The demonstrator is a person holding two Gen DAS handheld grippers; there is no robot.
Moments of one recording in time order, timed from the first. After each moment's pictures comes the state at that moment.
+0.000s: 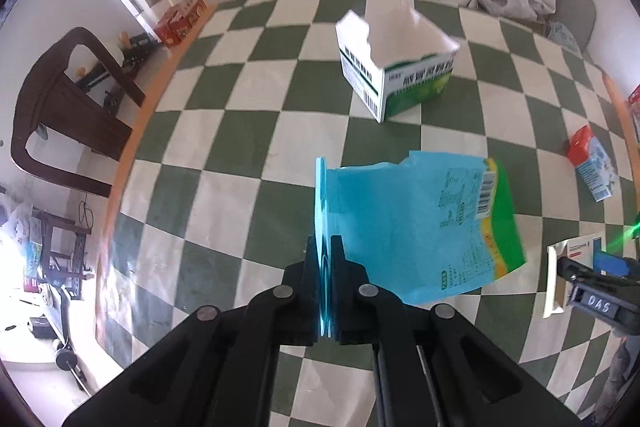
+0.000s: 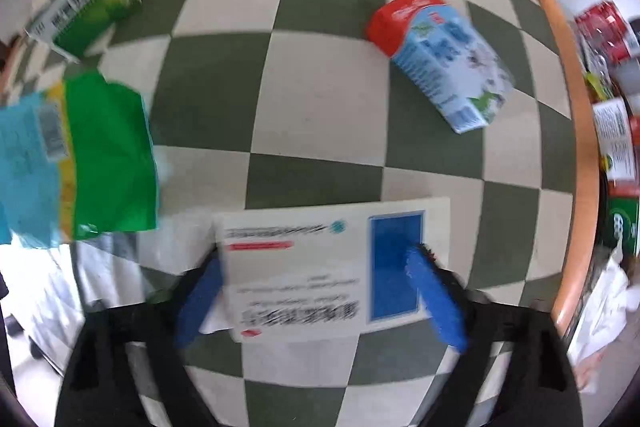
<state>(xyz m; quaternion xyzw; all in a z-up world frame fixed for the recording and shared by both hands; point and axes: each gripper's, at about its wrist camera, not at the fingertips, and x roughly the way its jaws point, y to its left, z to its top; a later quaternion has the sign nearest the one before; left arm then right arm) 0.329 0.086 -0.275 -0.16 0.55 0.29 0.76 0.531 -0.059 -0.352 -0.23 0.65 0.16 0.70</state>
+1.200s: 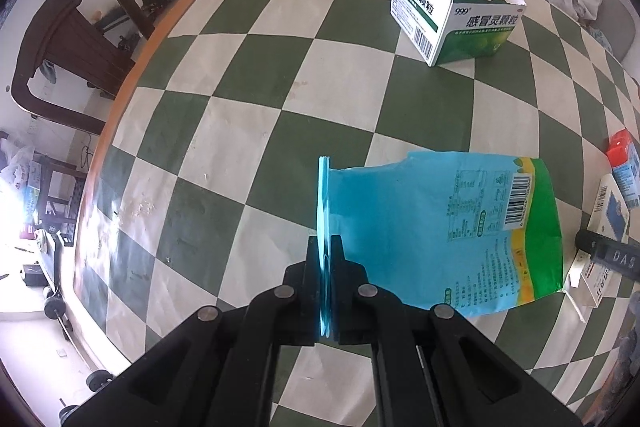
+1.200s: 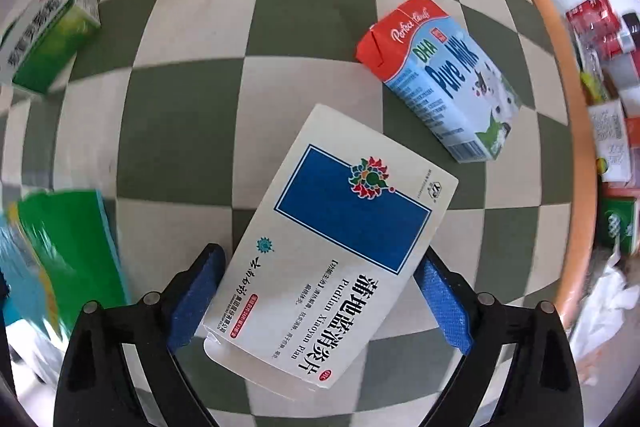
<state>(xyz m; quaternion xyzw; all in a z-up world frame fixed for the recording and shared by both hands) 0.316 0.098 -0.329 -0.22 0.59 0.32 0.71 0.545 -0.018 -0.376 -0.24 0.66 0.12 0.70</state>
